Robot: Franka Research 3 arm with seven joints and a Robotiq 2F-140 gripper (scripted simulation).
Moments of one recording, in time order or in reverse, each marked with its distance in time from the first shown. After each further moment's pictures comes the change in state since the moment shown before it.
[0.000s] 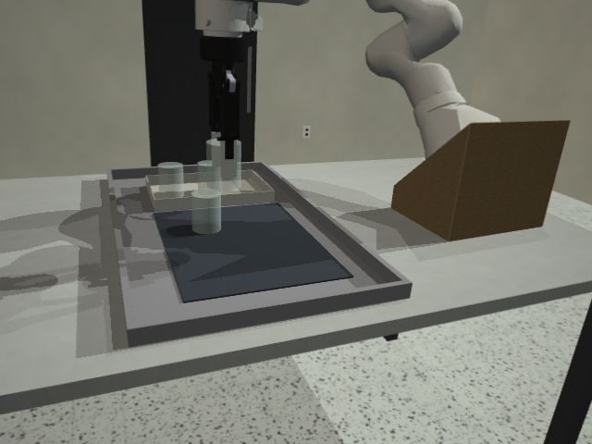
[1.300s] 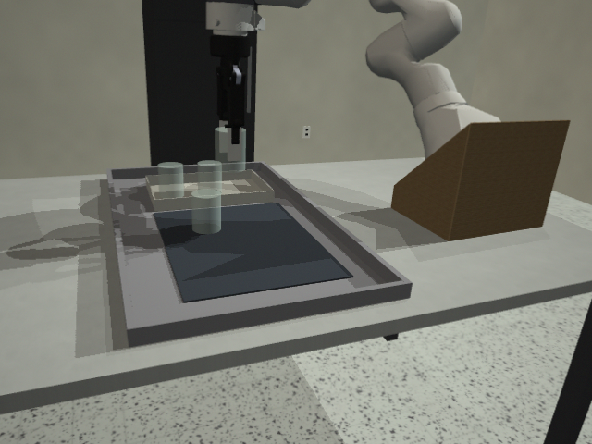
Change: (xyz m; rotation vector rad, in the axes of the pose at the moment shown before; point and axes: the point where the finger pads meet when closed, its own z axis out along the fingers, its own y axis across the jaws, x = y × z) arm 0.039 -0.105 0.000 -0.003 -0.003 0.007
